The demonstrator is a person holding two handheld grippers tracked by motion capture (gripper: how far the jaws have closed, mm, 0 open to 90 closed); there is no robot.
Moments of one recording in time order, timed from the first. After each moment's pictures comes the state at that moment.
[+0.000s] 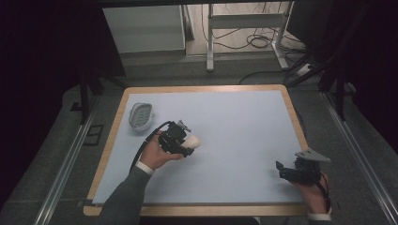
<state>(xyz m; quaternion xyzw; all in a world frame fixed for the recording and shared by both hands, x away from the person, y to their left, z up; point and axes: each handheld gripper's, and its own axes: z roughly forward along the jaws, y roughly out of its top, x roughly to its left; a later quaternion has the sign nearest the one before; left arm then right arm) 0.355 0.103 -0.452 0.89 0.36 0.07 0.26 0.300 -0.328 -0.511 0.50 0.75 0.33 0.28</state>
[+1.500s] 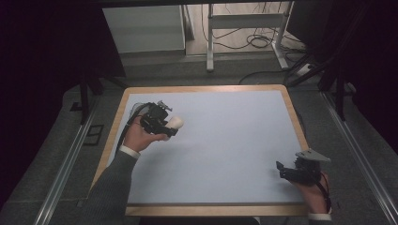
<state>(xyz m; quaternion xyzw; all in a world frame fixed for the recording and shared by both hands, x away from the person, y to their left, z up) 0.387 0.157 -0.415 0.87 0.41 0.11 0.26 0.301 -0.330 -0.513 0.50 0.75 0.33 0.28</state>
